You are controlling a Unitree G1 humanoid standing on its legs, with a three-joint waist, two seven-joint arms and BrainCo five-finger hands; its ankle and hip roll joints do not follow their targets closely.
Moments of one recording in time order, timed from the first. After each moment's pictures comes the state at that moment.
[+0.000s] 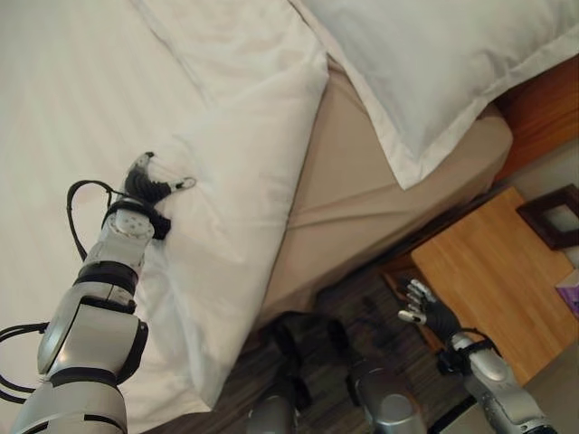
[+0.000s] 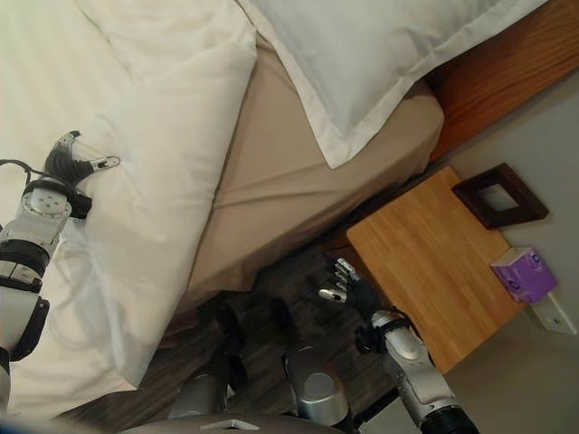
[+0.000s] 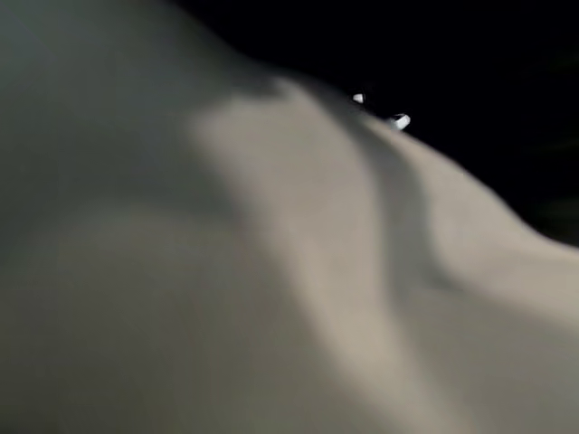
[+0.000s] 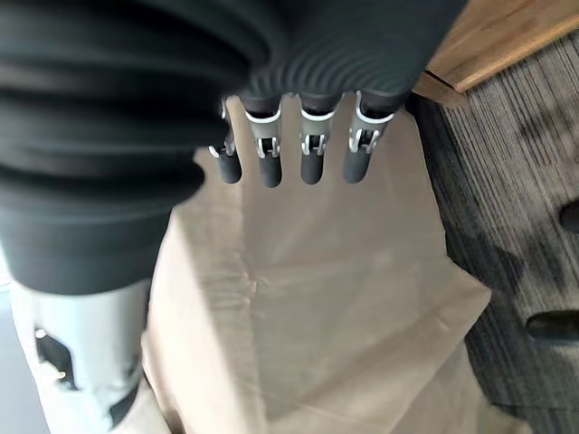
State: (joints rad) left arm -0.90 0.78 -0.34 1.15 -0.09 -0.14 0.15; right arm 0.10 -0.49 0.30 0.17 0.51 -0.15 0.16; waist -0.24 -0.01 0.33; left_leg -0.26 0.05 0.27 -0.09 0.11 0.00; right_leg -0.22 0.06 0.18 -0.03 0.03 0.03
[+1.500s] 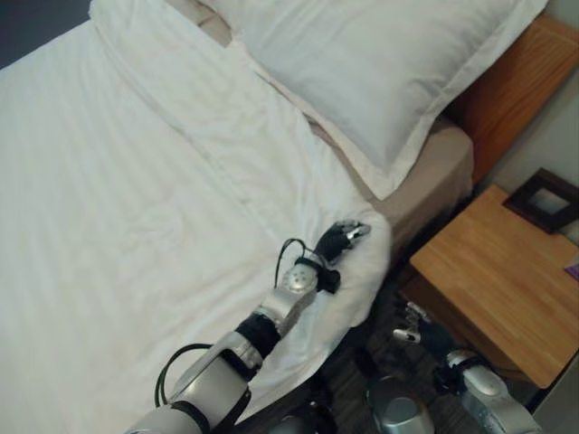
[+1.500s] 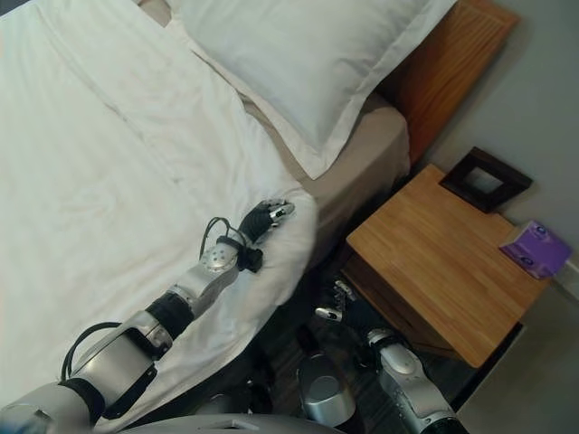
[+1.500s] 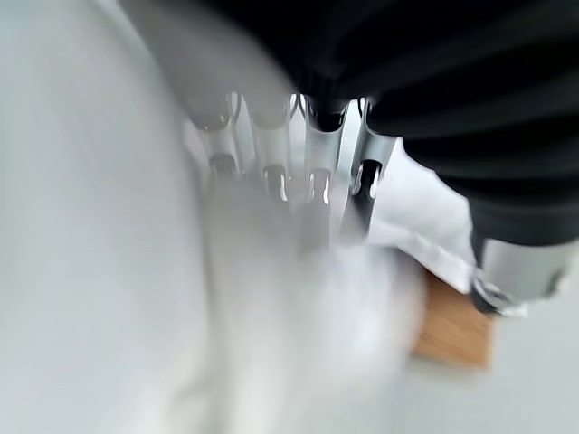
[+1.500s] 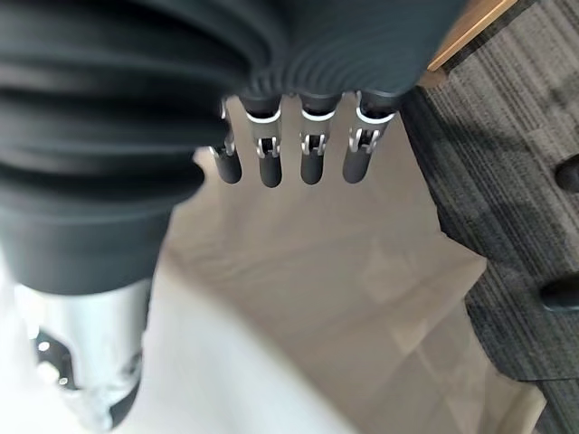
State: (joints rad) left arm -0.66 0.15 -0.66 0.57 -0.51 -0.15 0.05; right arm 0.14 -0.49 0.36 0.22 0.48 -0.10 0.13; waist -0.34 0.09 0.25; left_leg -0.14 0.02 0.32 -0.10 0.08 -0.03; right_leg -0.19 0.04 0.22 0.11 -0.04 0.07
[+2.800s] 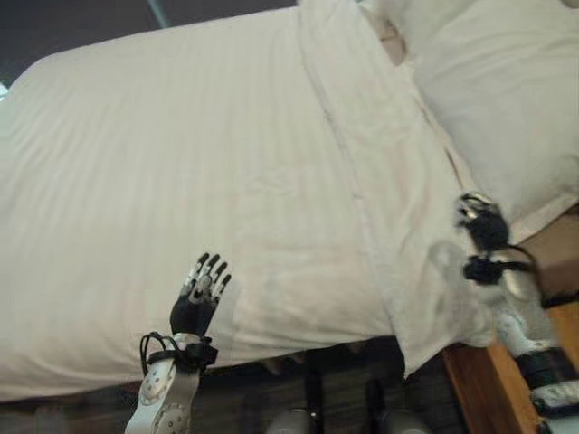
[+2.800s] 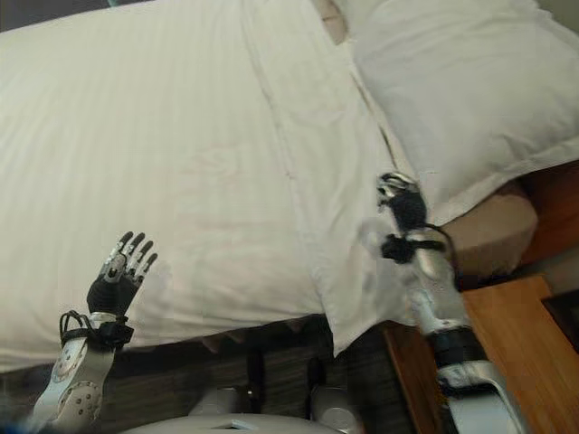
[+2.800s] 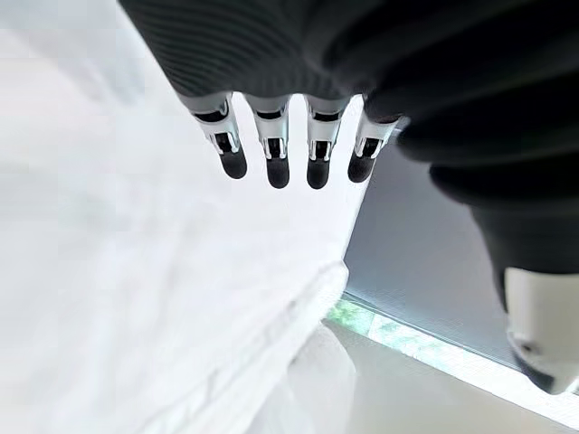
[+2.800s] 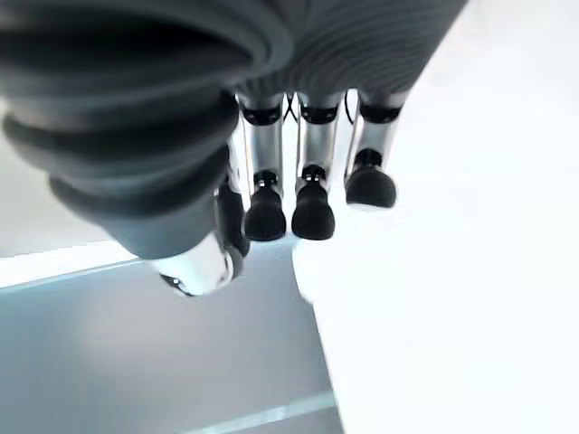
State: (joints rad) left arm 0.26 0.45 -0.05 -0.03 -0.87 -0.20 -0.08; right arm -0.36 -0.46 0.22 0.31 0.80 -0.22 0.00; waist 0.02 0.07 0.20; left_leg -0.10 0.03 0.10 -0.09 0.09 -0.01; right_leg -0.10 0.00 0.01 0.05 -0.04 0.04
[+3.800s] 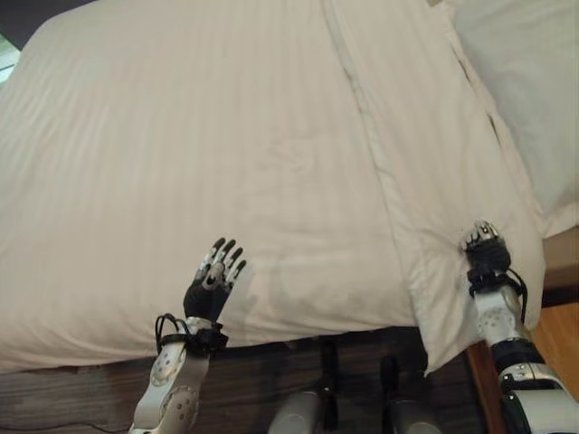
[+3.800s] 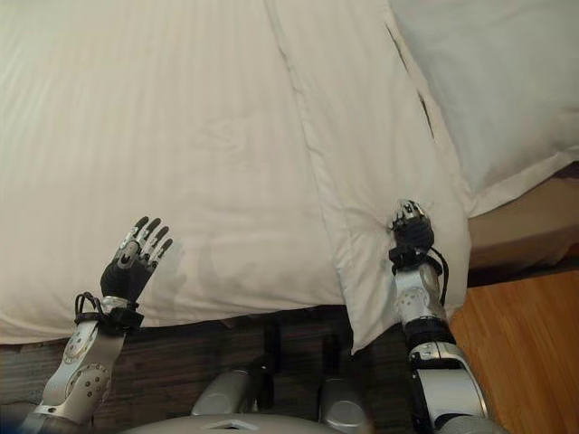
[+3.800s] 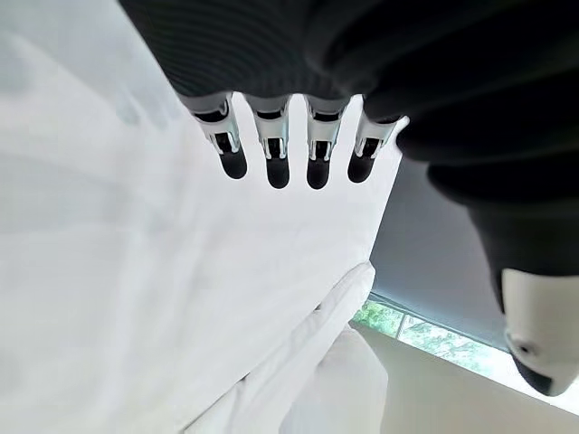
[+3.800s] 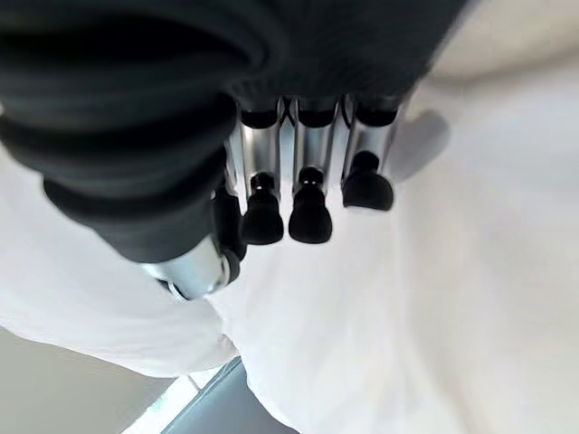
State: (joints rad) left arm 0.18 0.46 -0.08 -0.04 -0.88 -0.19 -0.10; right arm -0.38 -0.35 -0.07 0.76 1.07 -0.25 0.12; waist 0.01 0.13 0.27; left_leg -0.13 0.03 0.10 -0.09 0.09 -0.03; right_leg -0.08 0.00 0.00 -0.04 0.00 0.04
